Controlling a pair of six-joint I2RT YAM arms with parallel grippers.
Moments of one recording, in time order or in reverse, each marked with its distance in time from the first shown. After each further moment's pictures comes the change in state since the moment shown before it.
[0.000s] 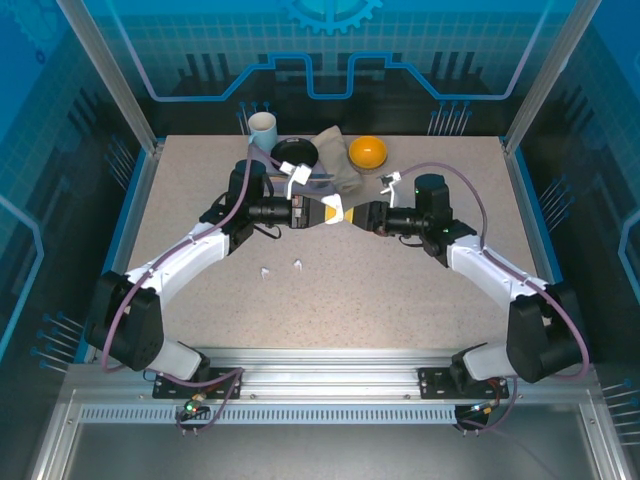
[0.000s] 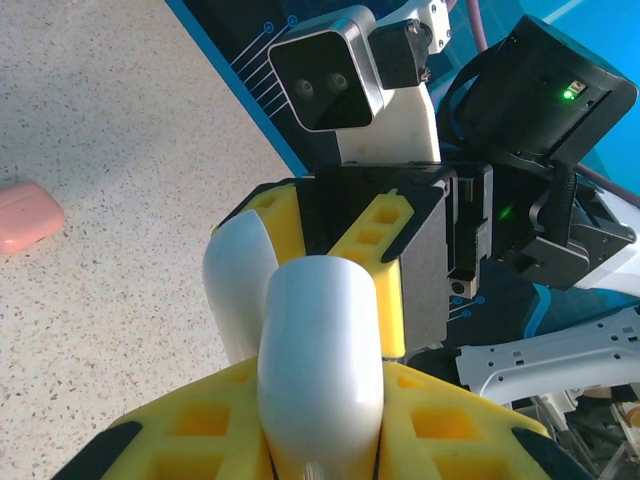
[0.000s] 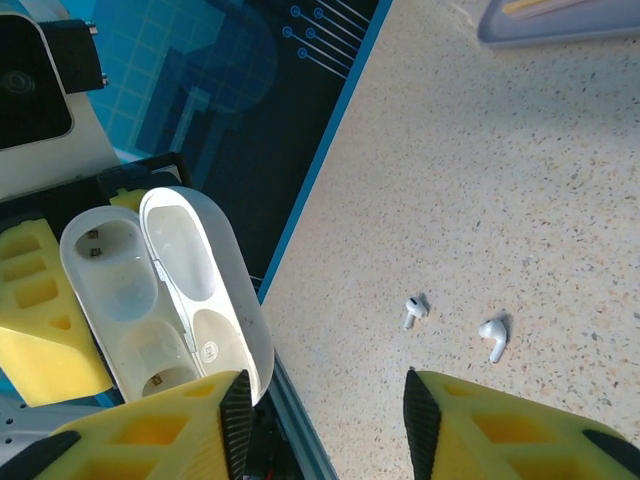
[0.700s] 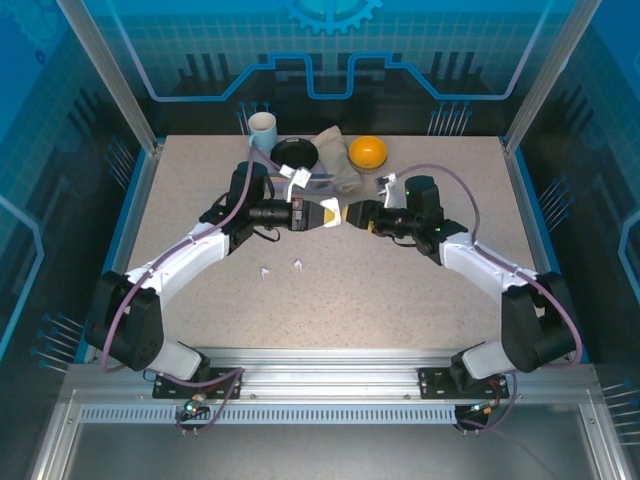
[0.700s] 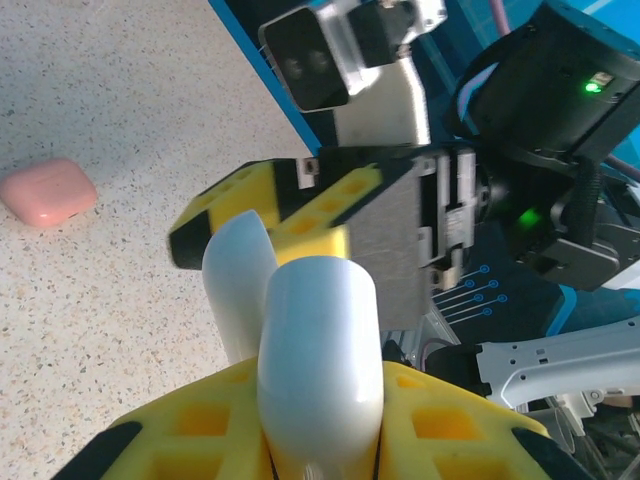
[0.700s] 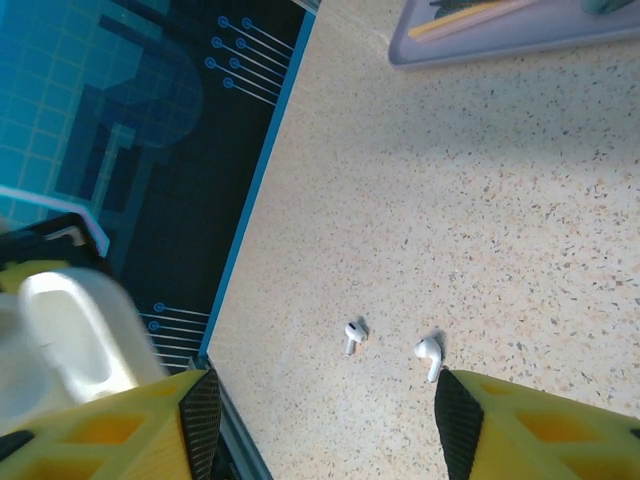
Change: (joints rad) left arm 0.000 0.000 0.000 -0.075 -0.036 0.046; right arm 0.019 0.024 0.004 -0.024 0.169 0.012
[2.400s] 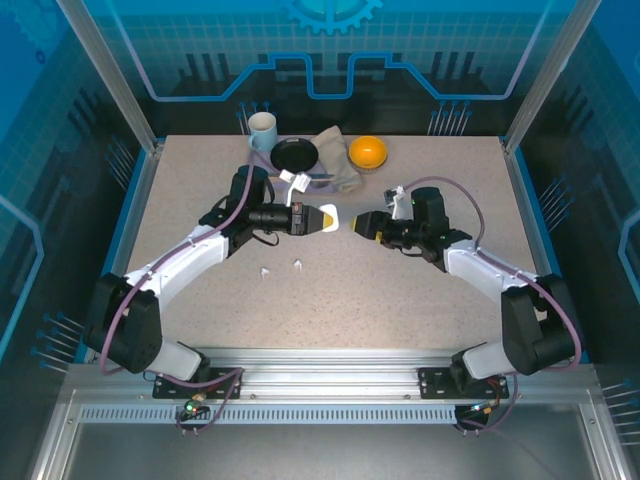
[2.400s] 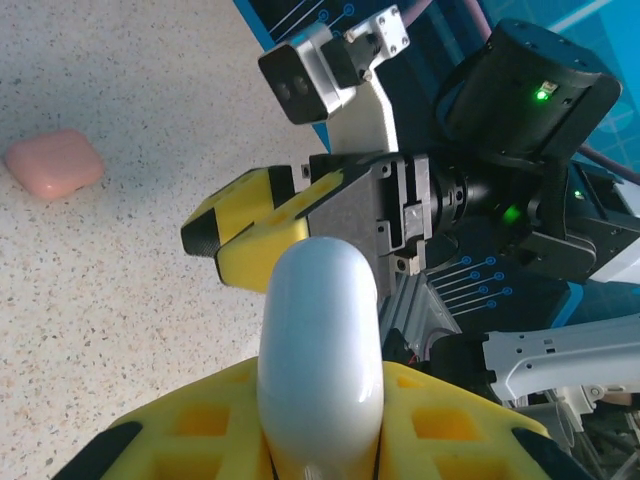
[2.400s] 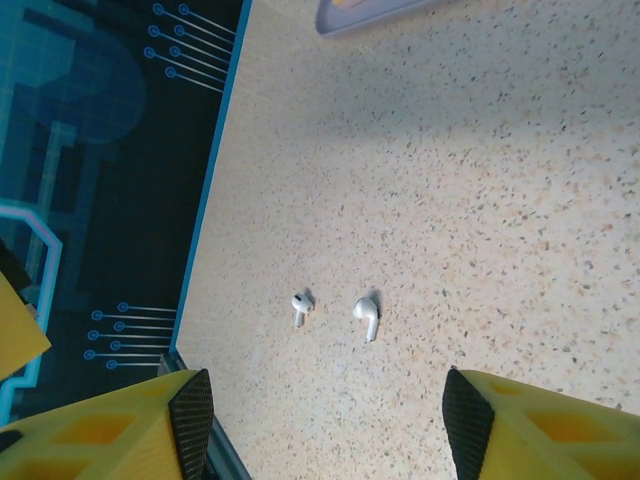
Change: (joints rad) left arm -0.003 -0.014 -0.023 -0.031 -0.009 0.011; right arm -0.035 0.008 -0.095 -0.016 0.008 -0.019
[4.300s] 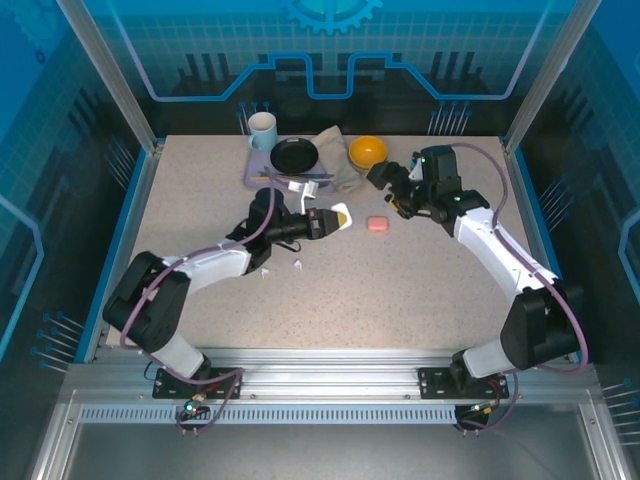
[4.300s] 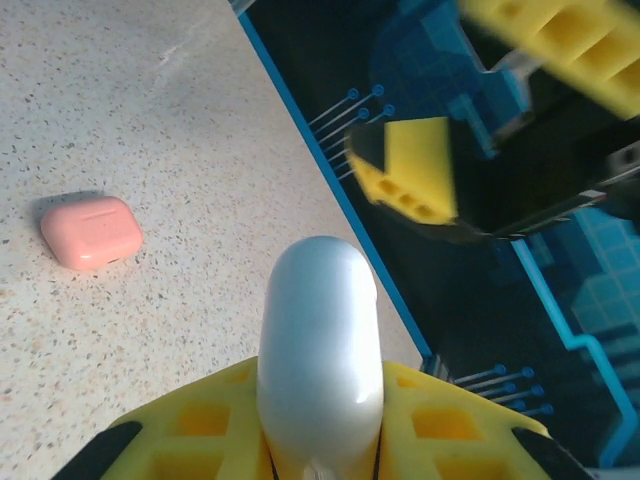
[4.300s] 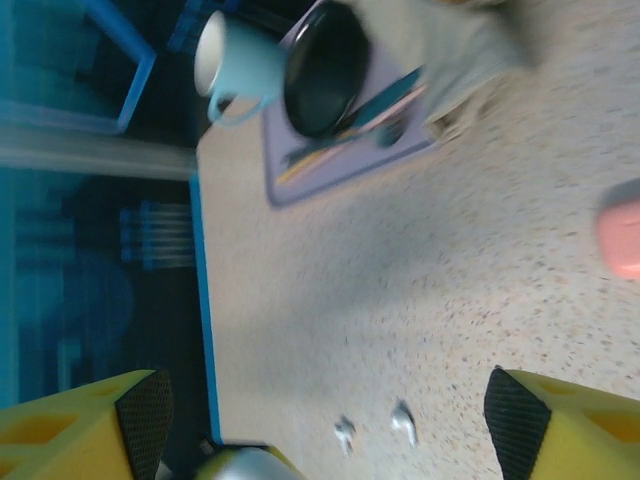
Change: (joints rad) left arm -0.084 0.120 -0.179 0.520 -0.225 -0.237; right arm -0.046 0.029 0.374 -0.365 0.246 0.225
